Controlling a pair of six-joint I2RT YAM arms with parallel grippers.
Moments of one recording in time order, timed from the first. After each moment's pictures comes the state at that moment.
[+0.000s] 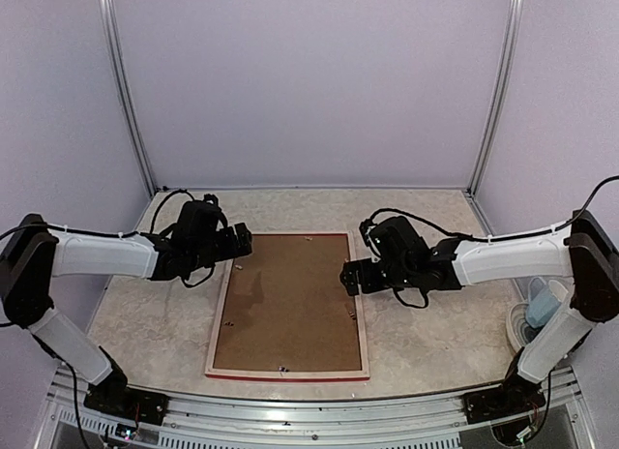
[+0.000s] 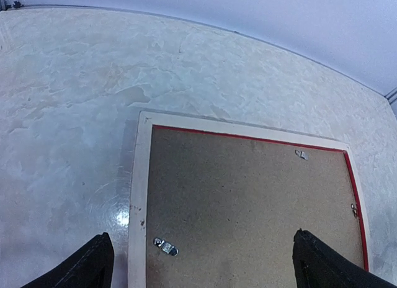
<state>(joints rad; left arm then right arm) -0.62 1.50 0.79 0.12 -0.34 -0.59 0.87 1.57 0.91 -0.10 0.21 0.48</state>
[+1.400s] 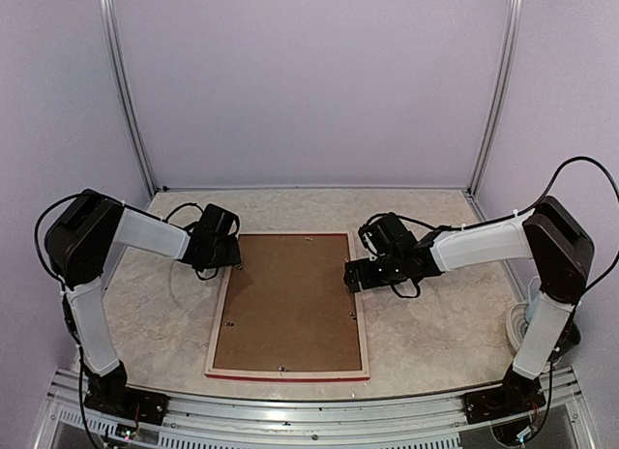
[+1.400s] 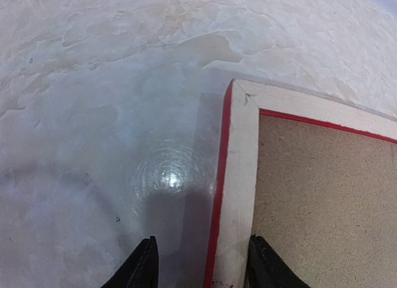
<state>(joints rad) -0.49 1.92 1.01 0.03 -0.34 -0.54 0.76 1.79 1.02 -0.14 0.13 0.42</state>
